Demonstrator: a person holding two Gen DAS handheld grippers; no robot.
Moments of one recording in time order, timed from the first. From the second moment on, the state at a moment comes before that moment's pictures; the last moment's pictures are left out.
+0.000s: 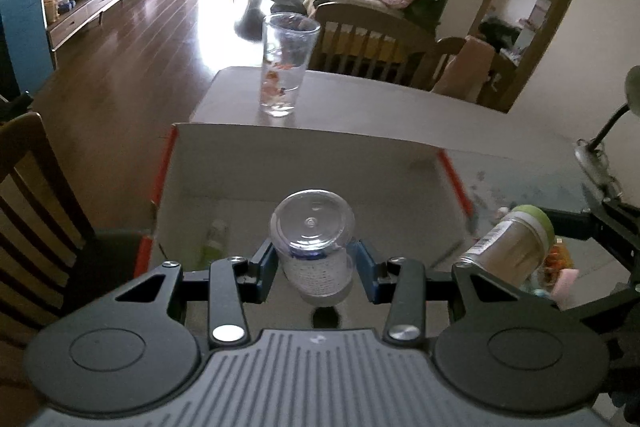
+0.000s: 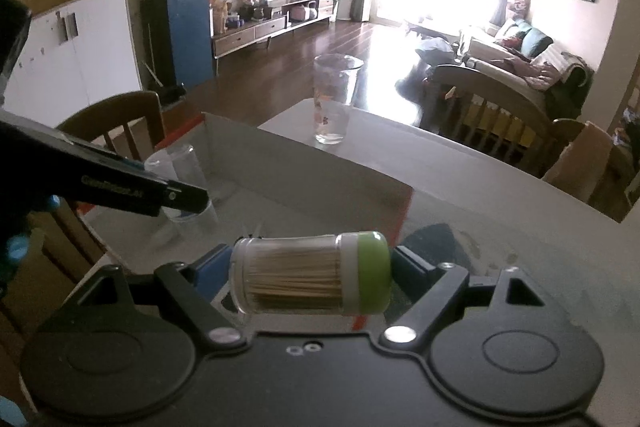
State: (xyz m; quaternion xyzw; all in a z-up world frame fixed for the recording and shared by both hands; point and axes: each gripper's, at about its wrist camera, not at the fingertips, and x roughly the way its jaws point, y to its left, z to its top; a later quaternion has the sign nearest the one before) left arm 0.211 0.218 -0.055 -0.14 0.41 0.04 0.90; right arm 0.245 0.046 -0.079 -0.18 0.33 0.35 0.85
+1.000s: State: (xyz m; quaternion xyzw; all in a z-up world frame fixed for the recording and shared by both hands) left arm 0.315 0.243 -0.130 -0.06 0.52 0.06 0.85; right arm 0.304 0.130 -0.163 -0.26 0.43 0.34 0.80
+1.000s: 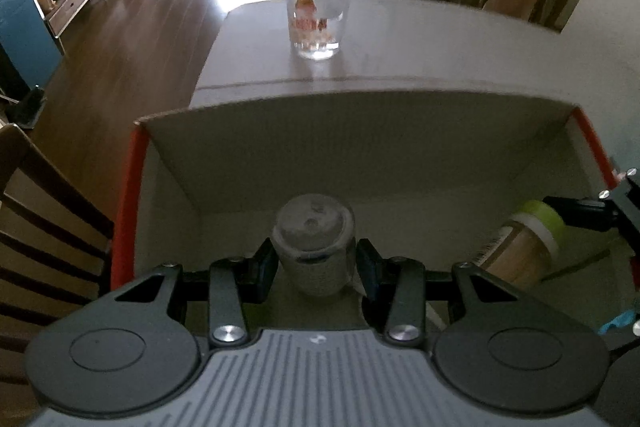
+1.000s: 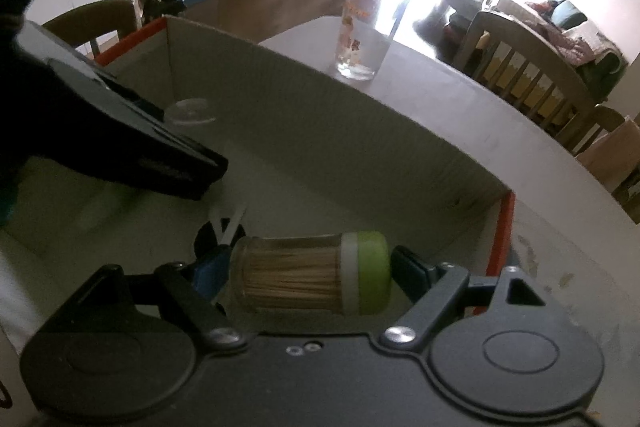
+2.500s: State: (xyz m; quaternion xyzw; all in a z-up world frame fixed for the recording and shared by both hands) left arm 0.262 0.218 -0.076 -0.05 0.47 0.06 0.88; right arm 0.270 0.094 -0.099 -0.21 0.38 0.35 0.83
